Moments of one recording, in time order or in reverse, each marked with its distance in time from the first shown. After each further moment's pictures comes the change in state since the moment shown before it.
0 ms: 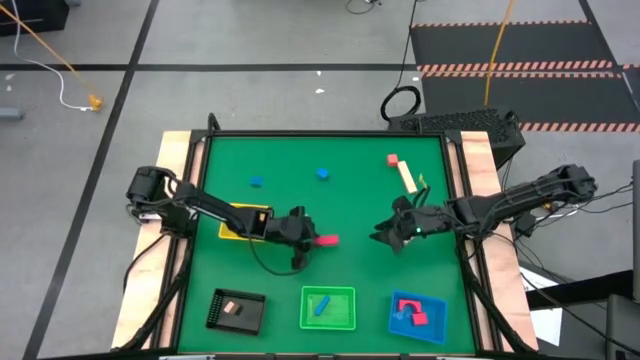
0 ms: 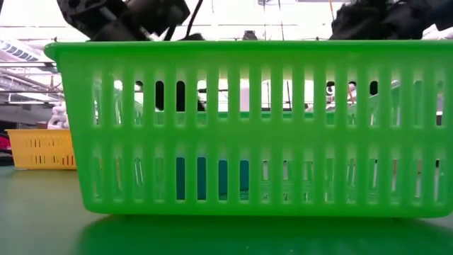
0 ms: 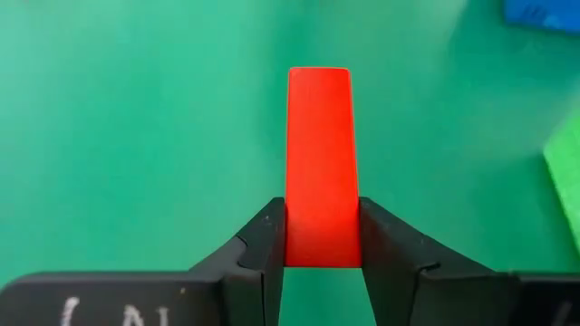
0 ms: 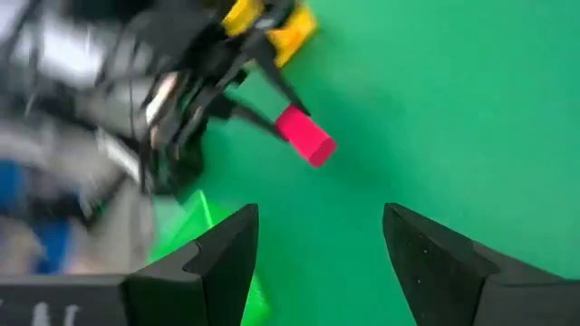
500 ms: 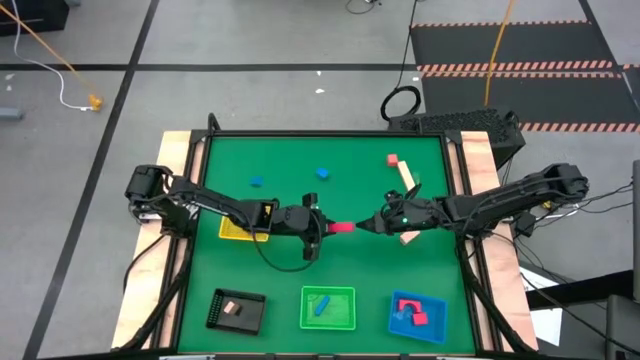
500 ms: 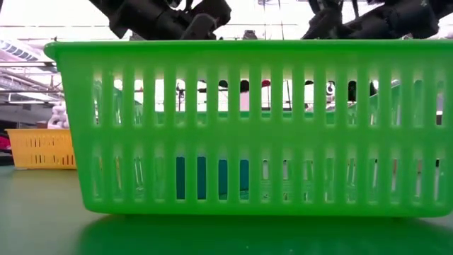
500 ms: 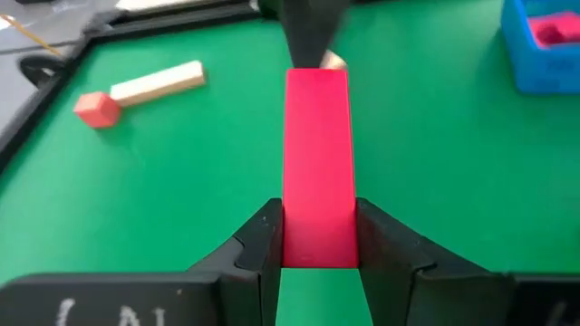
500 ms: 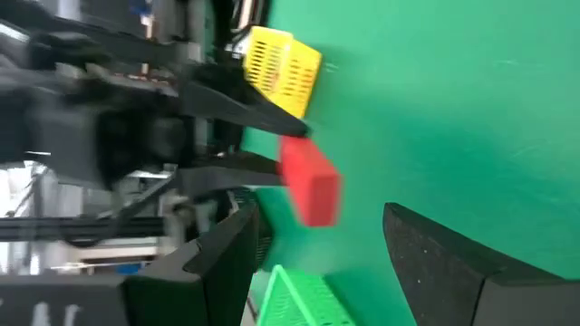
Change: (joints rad) left arm 0.033 -0.018 0.157 -0.040 -0.077 0.252; right arm -0.060 0.166 0.001 0.274 -0.007 0.335
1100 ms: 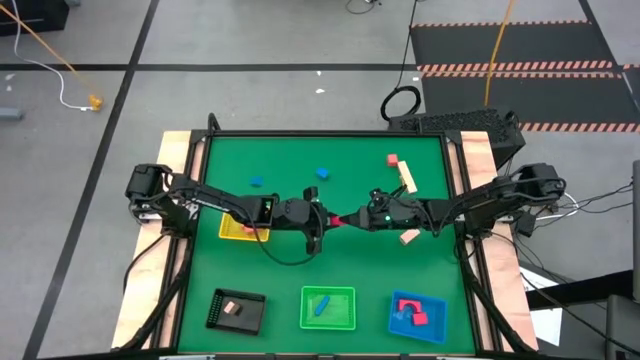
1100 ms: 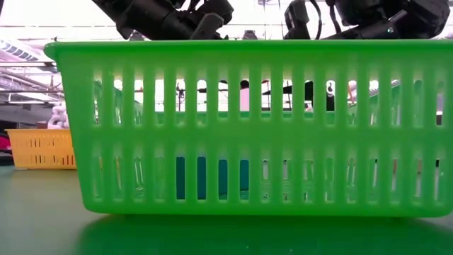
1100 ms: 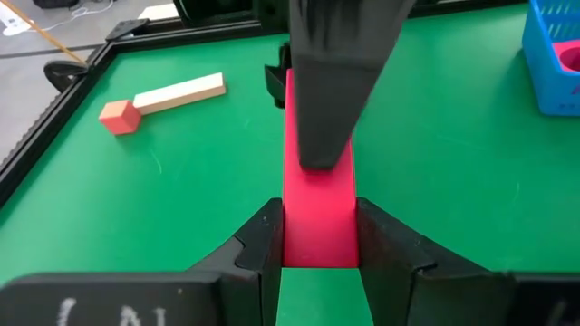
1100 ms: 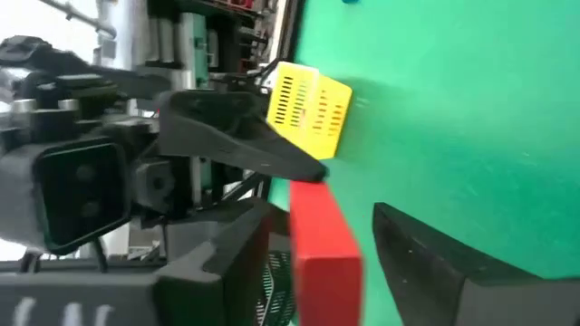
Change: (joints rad) left arm 0.028 0.000 0.005 0.028 -0.001 -0.004; right arm -0.061 0.278 -0.001 0.406 0.004 0.019
